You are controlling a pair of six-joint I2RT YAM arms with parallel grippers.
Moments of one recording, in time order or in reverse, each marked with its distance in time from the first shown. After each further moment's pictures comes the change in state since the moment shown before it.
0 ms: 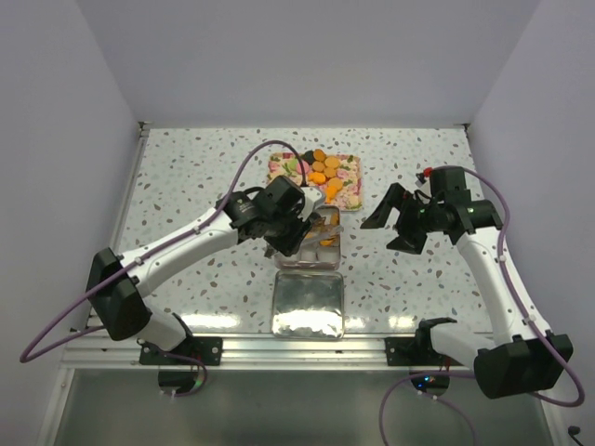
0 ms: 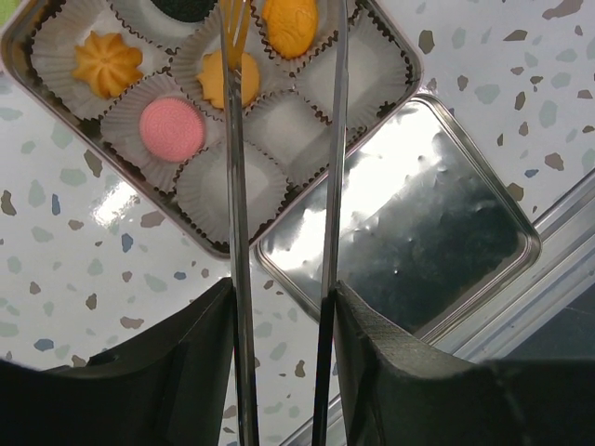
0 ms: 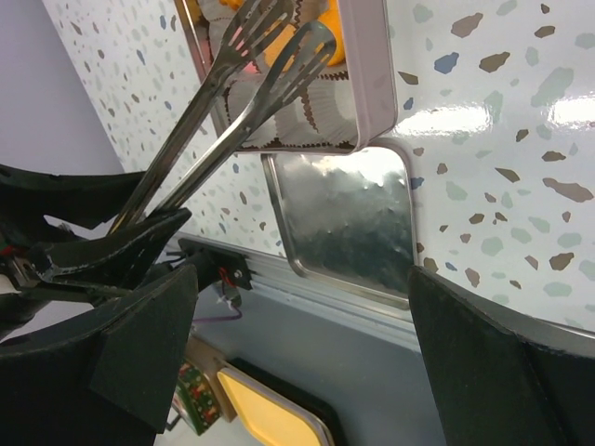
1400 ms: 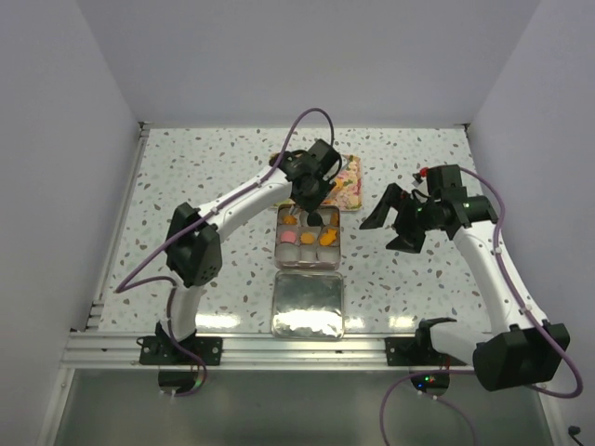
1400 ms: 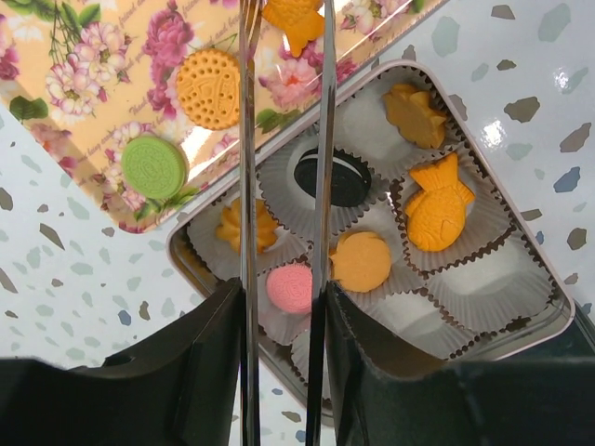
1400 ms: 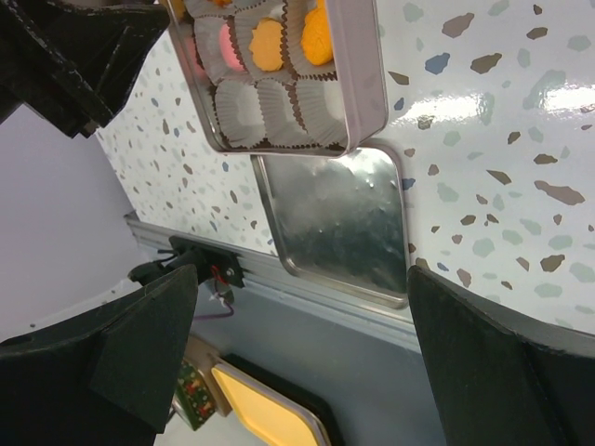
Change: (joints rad) left arm 0.081 0.552 0.581 -0.109 -0.199 0.089; right arm 0.000 0.040 0.001 0.001 0.000 -0.024
